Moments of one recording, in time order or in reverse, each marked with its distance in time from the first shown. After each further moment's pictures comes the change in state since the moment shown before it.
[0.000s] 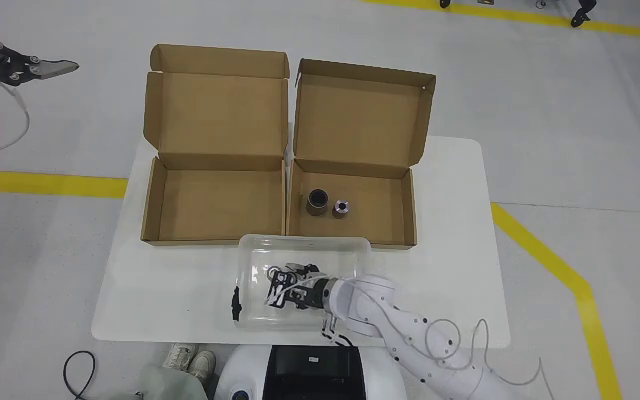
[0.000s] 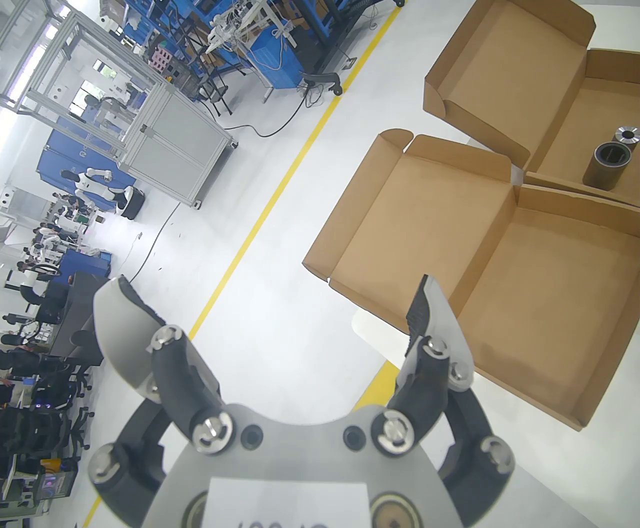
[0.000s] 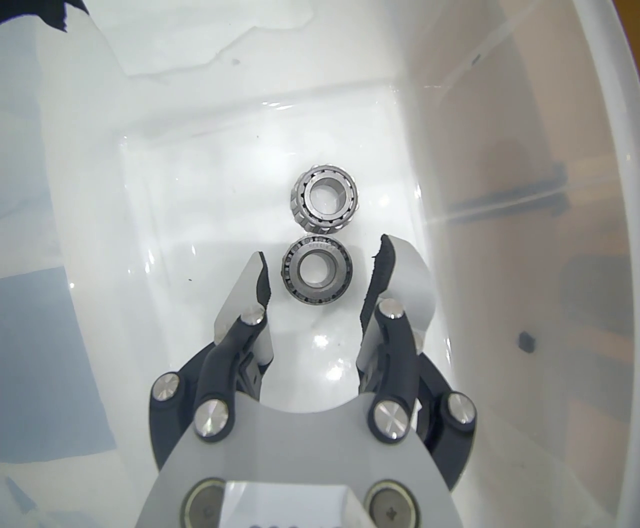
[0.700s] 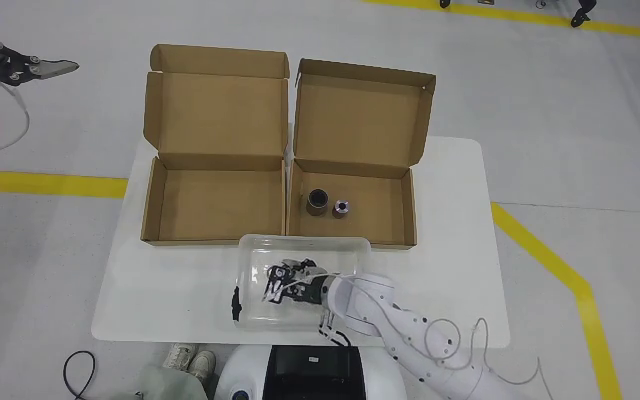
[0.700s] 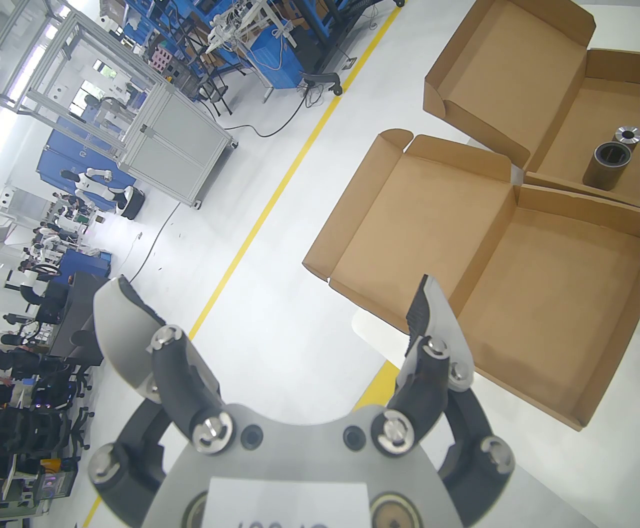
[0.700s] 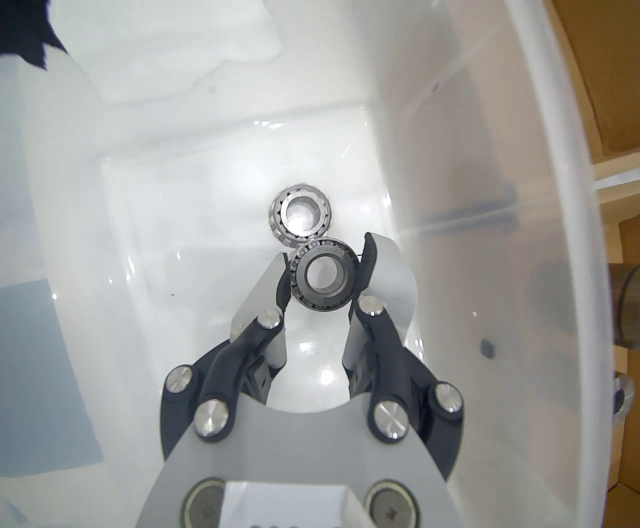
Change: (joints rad) left arm 0.000 0.000 0.000 0.000 0.000 0.000 0.000; right arm -0.012 -0.003 0.026 -0.038 -0.020 0.018 -0.048
